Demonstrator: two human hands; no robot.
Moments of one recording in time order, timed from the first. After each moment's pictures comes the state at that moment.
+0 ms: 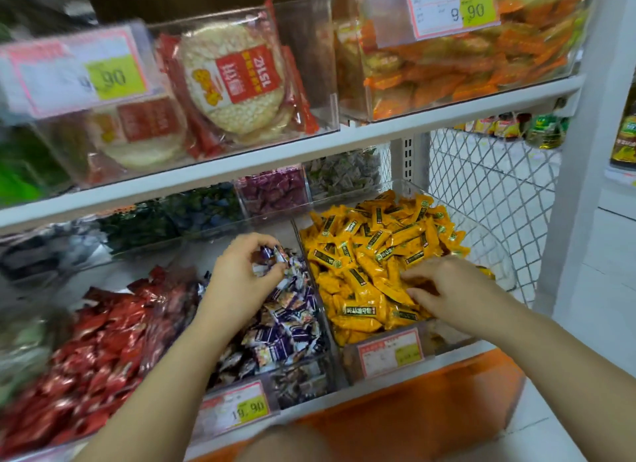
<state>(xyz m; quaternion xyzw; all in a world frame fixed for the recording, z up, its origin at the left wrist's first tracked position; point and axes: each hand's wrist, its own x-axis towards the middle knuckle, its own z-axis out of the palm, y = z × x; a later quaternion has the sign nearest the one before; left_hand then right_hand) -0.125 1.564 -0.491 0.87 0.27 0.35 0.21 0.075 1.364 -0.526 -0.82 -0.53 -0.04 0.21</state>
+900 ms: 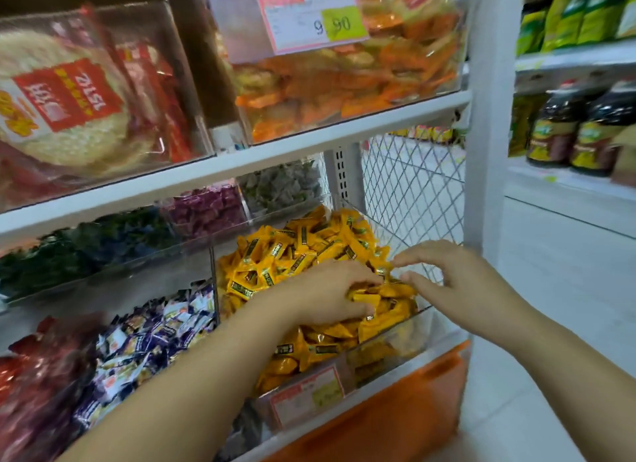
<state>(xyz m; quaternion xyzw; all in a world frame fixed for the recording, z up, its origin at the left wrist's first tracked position) 0.047 1.480 -0.495 0.99 -0.03 -0.05 0.08 0.131 1.296 -0.512 -0.79 -0.46 -0.05 0.39</state>
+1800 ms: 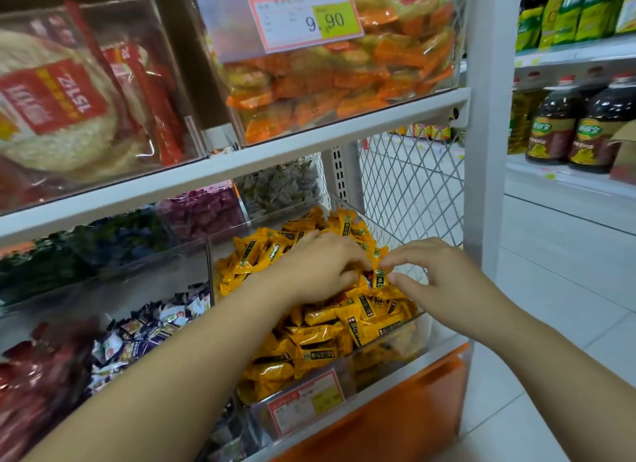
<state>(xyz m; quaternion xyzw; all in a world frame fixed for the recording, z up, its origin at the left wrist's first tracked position) 0.060 1.490 -0.474 1.00 -0.04 0.02 -0.02 0.128 1.308 -0.509 -0.80 -0.47 -0.05 0.38</state>
